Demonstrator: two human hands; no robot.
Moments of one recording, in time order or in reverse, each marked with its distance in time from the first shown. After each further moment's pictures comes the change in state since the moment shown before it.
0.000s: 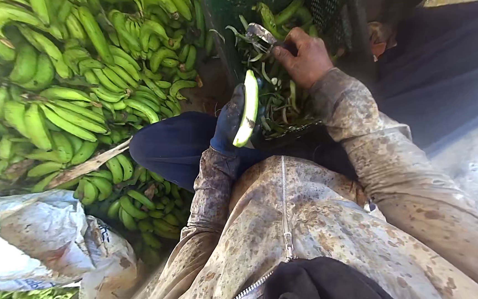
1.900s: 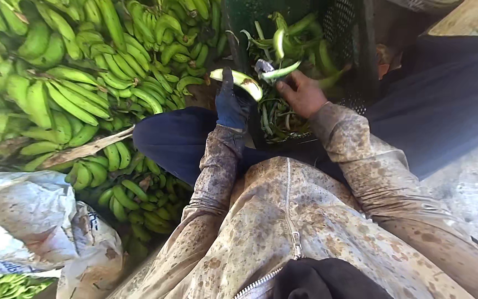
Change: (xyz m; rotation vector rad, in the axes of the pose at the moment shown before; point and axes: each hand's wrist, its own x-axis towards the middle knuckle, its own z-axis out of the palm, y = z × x) left_hand 0.052 0.001 -0.010 -0.232 0.573 0.274; right_hand -0.028 0.002 0.035 0.067 -0.094 0.005
